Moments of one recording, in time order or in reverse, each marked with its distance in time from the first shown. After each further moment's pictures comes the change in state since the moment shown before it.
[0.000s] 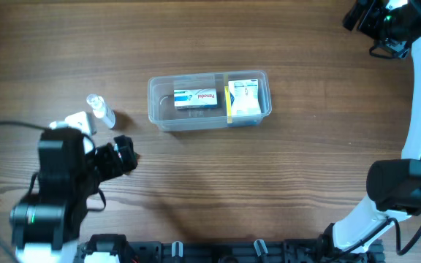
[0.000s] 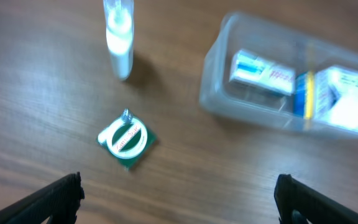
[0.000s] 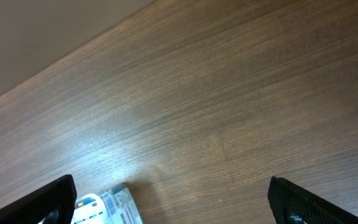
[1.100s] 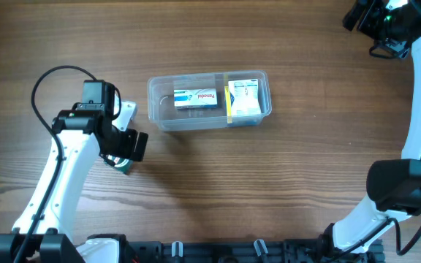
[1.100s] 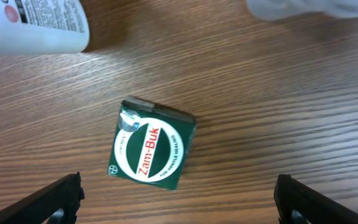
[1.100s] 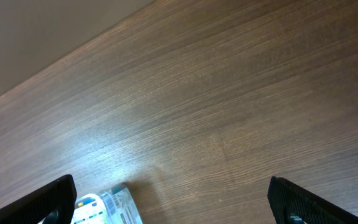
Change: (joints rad) left arm 0.014 0.591 0.003 0.096 -0.020 0.561; right arm 0.000 0.000 0.000 0.000 0.000 0.000
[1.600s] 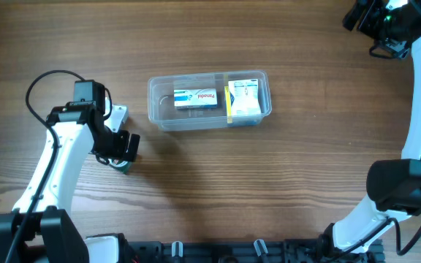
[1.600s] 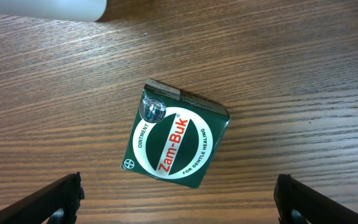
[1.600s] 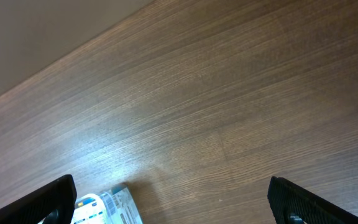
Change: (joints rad) left arm 0.077 0.079 0.000 -0.006 -0.010 0.021; right arm 0.000 0.000 0.000 0.000 0.000 0.000
